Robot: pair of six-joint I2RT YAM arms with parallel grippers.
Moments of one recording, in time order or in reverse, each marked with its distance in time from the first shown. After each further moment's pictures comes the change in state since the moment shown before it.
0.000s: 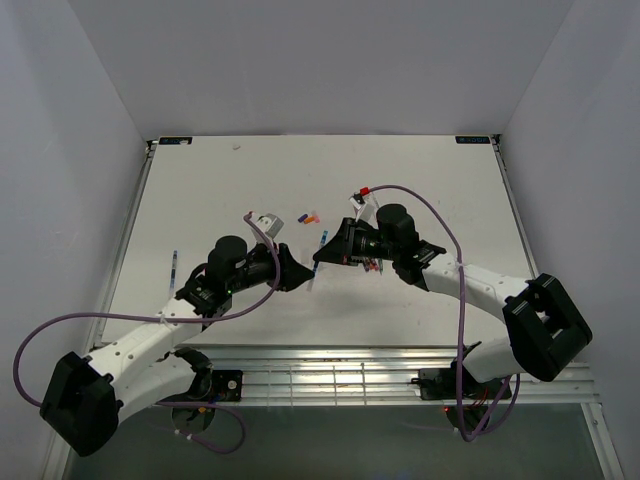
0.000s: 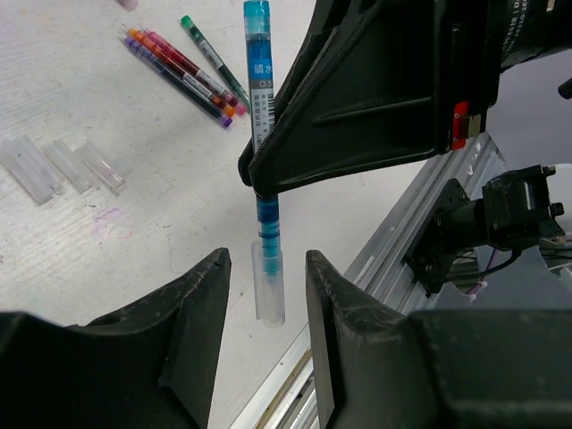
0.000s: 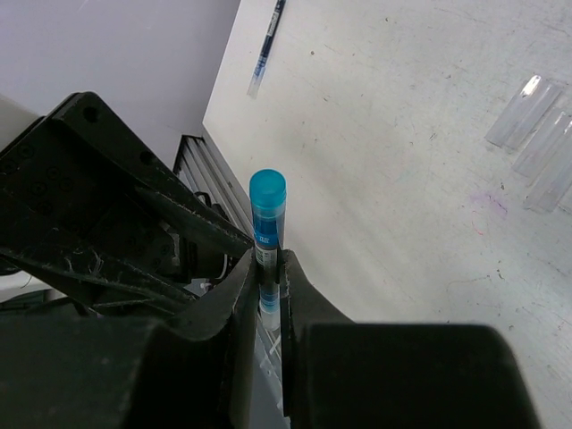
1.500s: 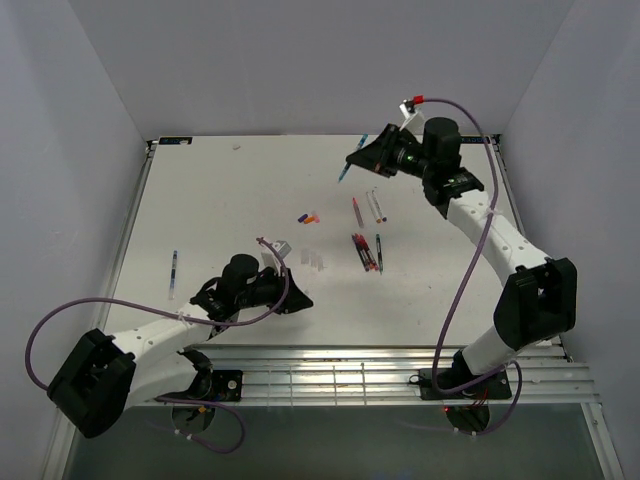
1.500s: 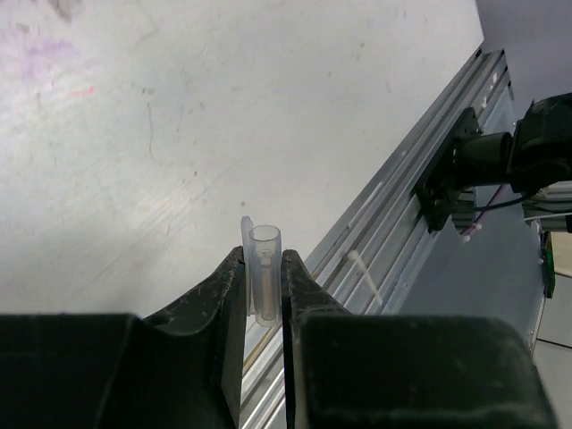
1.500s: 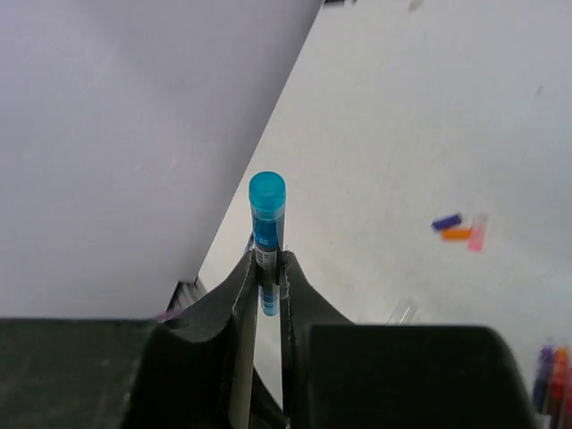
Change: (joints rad) left arm -0.036 0.116 -0.152 0.118 0.075 -0.110; right arm -0.306 0.154 0.538 -0.254 -0.074 -0.077
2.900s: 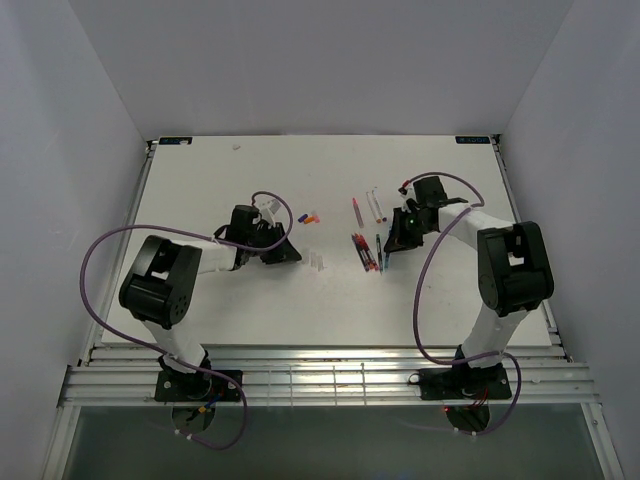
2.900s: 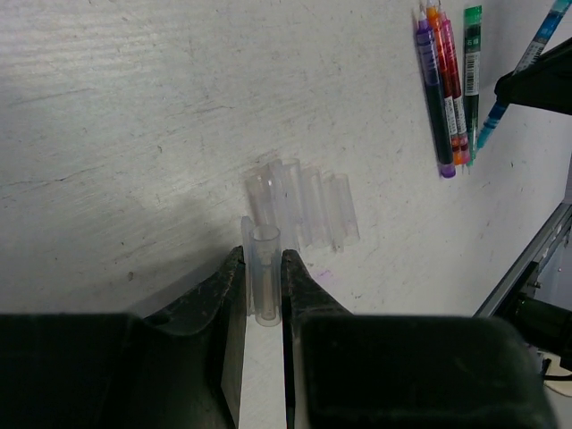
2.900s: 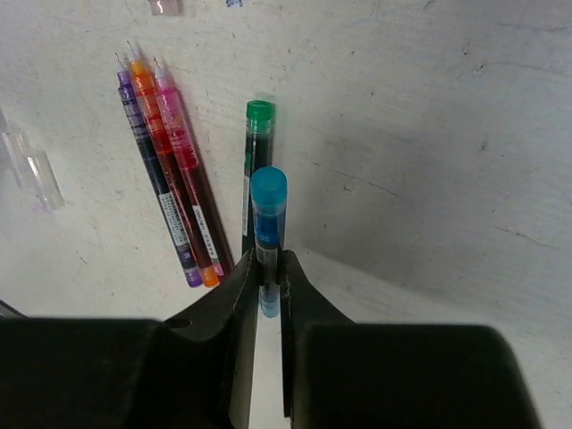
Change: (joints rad) left arm 0.323 0.660 0.399 -0.033 0.058 0.083; right arm -0.155 0.223 -0.213 -0.461 0.206 -0.506
